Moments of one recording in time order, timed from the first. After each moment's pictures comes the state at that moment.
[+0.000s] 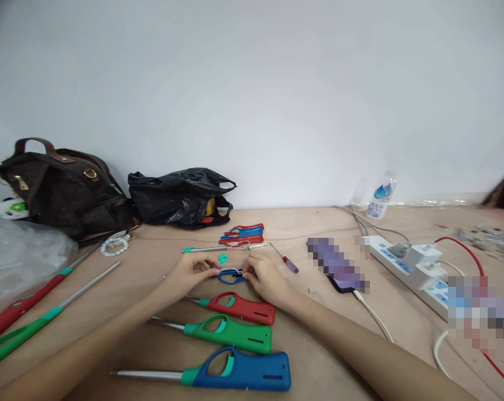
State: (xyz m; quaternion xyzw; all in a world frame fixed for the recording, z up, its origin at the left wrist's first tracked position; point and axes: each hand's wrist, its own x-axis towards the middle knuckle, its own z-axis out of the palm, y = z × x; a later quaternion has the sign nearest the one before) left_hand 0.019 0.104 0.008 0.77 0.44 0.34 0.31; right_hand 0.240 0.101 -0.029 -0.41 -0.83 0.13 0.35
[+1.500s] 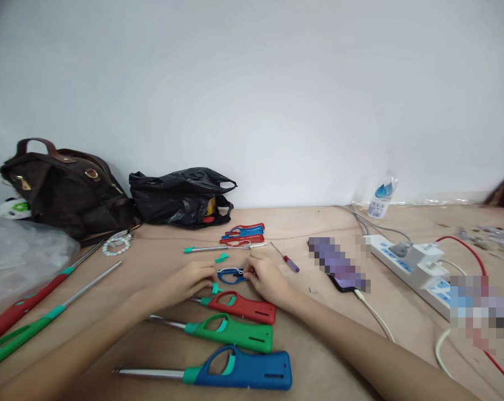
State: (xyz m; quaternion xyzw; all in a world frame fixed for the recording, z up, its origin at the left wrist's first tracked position) left_hand -0.005 0.112 -0.002 0.94 0.30 0.14 0.11; right_hand 0.239 0.097 -0.024 -0.41 -0.83 0.14 0.35
